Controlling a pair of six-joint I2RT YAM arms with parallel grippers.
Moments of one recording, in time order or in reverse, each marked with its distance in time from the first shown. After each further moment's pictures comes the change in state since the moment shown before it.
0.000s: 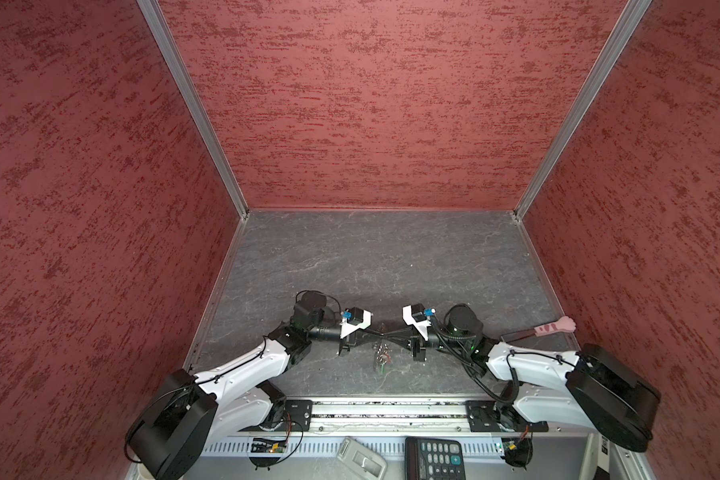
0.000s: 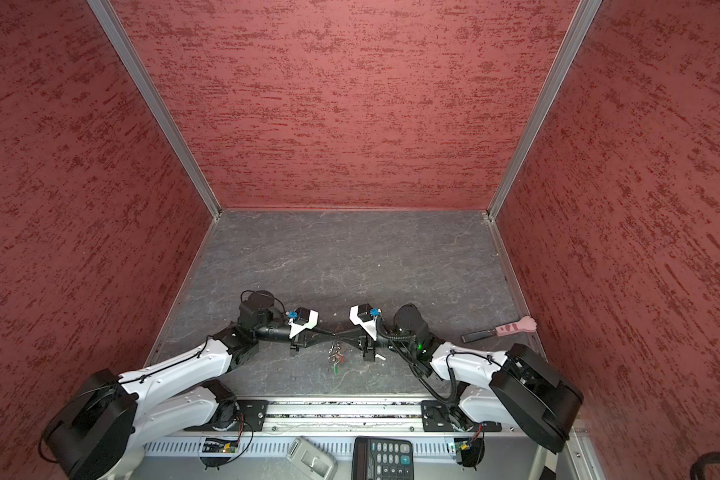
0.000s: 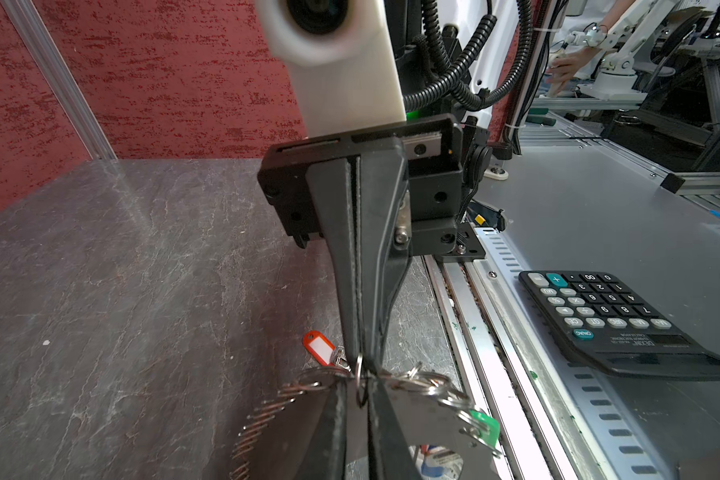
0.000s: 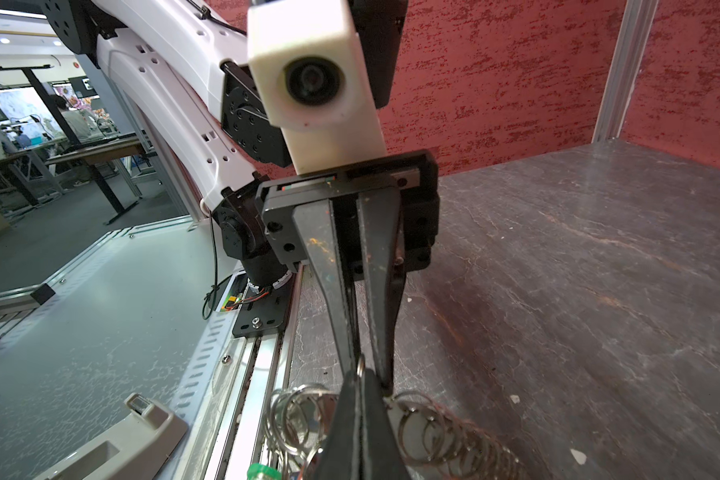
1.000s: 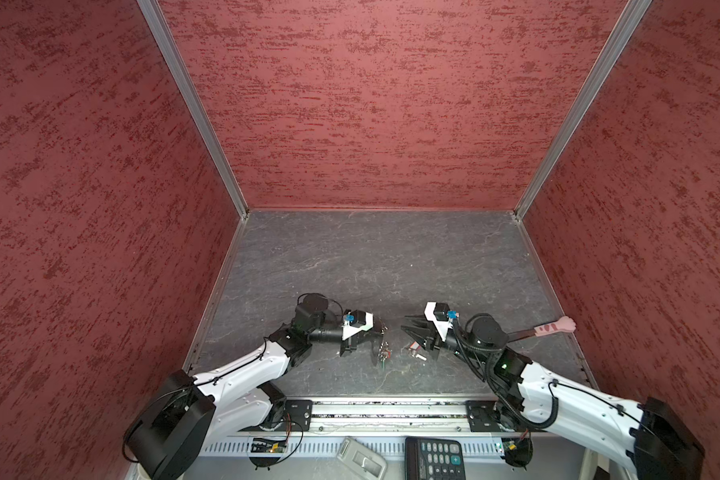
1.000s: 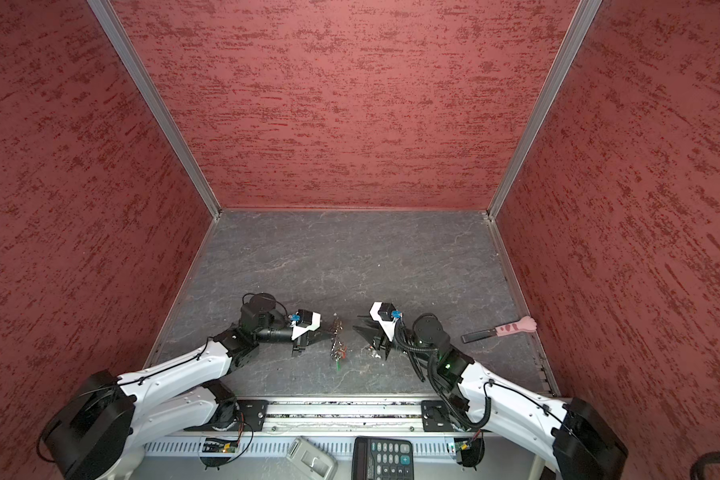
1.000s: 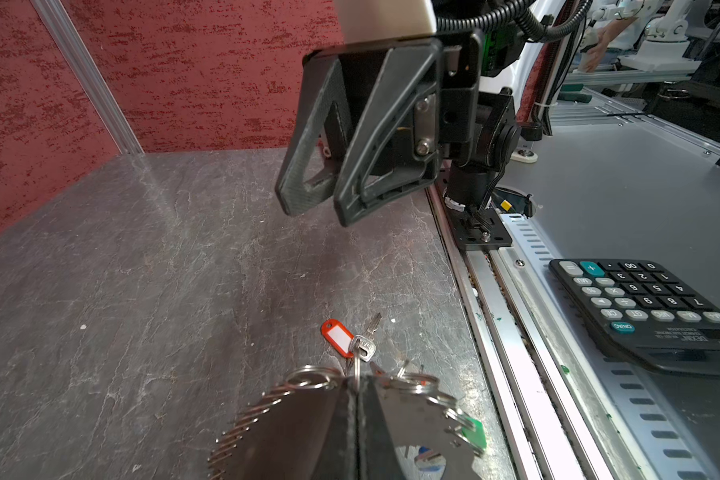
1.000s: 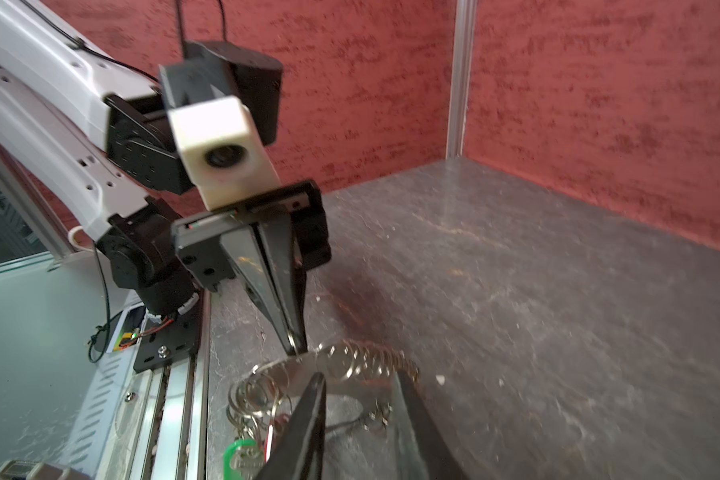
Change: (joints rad) left arm -0.035 -0.010 -0.018 -0.003 -0.105 0.062; right arm -0.001 -0.441 -0.072 -0.406 0.386 -0.029
